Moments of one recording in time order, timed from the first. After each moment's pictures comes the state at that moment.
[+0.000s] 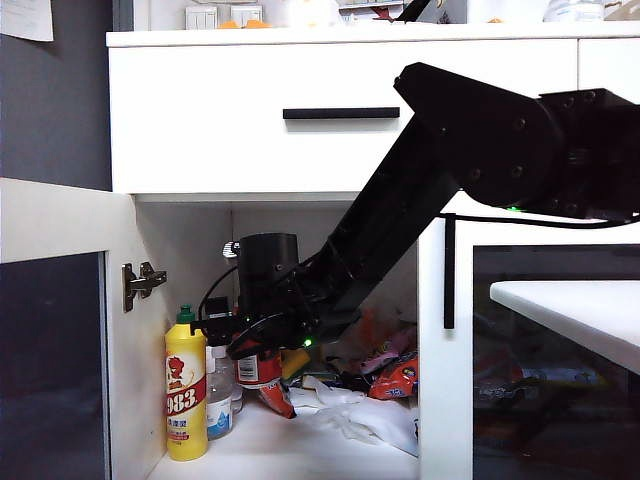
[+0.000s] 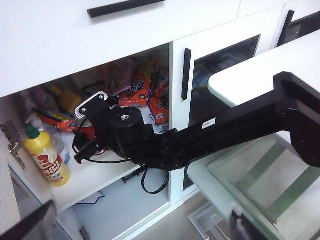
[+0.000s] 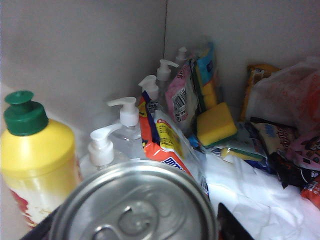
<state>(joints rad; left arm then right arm) -0.69 0.50 0.80 -0.58 -0.07 0.09 0.67 2.94 2.27 0.58 0.38 -0.03</state>
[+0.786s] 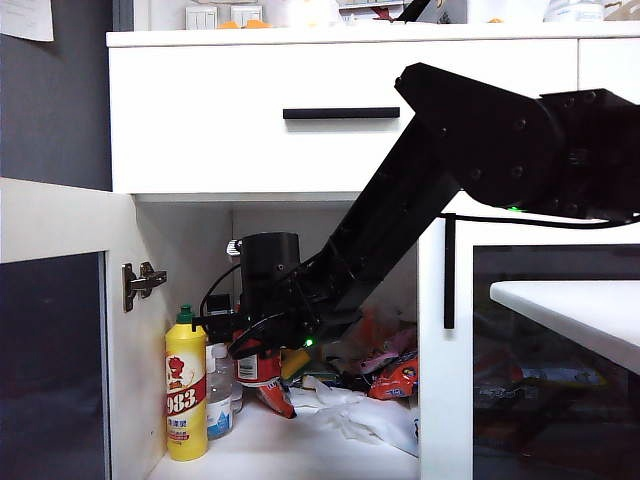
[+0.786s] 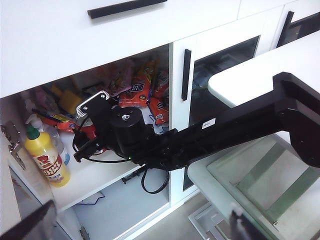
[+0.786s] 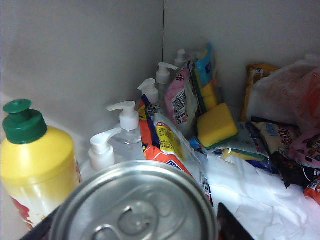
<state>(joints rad) -0.69 0.50 0.80 -0.58 -0.07 0.09 0.66 2.94 2.27 0.59 0.38 0.00</state>
